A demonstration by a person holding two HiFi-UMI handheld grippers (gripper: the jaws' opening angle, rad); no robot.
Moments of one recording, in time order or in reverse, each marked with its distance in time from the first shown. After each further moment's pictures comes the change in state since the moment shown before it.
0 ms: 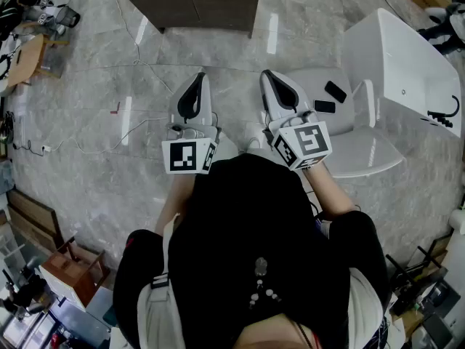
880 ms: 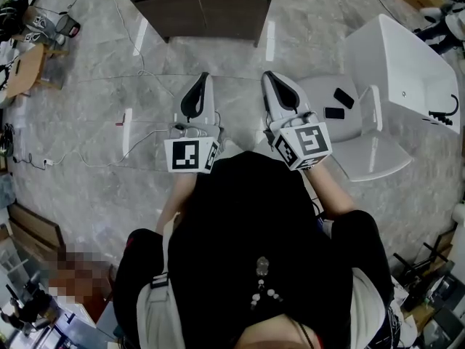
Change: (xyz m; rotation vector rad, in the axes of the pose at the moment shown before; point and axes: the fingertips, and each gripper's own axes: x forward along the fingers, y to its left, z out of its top) left arm -0.005 0.087 0.002 -0.007 -0.028 -0.051; right arm 0.065 0.057 -0.005 -0.019 -0.031 -0.047
